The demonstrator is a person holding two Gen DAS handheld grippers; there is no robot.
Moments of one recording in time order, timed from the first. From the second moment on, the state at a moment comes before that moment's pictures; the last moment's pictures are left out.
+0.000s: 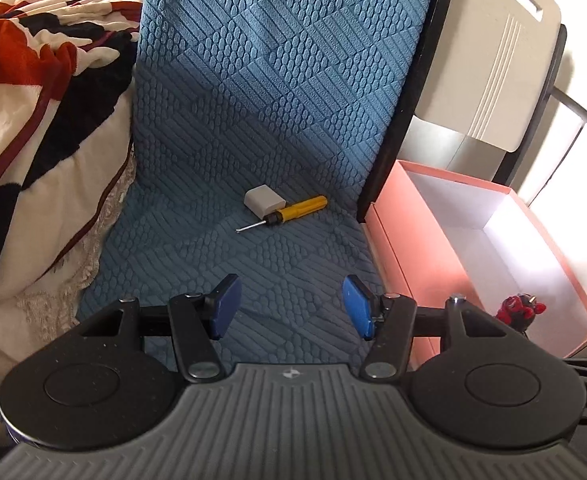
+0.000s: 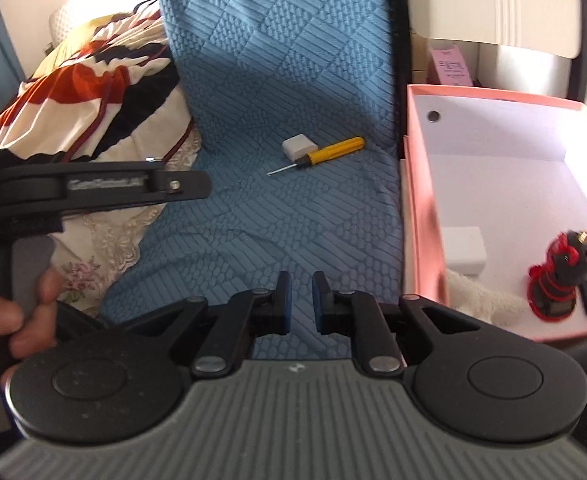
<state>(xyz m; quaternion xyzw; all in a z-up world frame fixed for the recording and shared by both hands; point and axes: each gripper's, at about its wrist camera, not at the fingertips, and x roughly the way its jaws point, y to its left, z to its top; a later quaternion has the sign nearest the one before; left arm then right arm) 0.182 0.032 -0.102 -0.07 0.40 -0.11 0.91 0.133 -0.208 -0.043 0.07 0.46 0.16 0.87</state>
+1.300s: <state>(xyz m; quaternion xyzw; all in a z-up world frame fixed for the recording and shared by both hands) 0.419 0.093 -0.215 -0.13 0.49 -0.06 0.86 0.368 -0.161 -0.155 0.12 0.51 0.13 0.84</state>
